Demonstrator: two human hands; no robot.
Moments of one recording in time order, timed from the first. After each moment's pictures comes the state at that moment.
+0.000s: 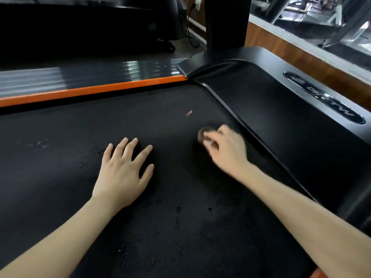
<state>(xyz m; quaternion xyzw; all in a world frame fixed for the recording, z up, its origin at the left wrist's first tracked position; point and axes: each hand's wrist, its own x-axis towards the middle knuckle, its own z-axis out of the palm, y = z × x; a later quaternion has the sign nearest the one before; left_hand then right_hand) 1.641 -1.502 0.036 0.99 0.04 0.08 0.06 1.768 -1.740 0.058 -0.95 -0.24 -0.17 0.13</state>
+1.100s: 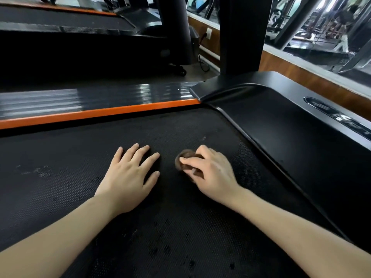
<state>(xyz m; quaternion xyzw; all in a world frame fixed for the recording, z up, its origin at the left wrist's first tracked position) 1.700 -1.467 0.034 1.00 0.00 0.07 0.05 1.789 -1.681 0.045 -0.87 -0.42 -0.17 0.18</state>
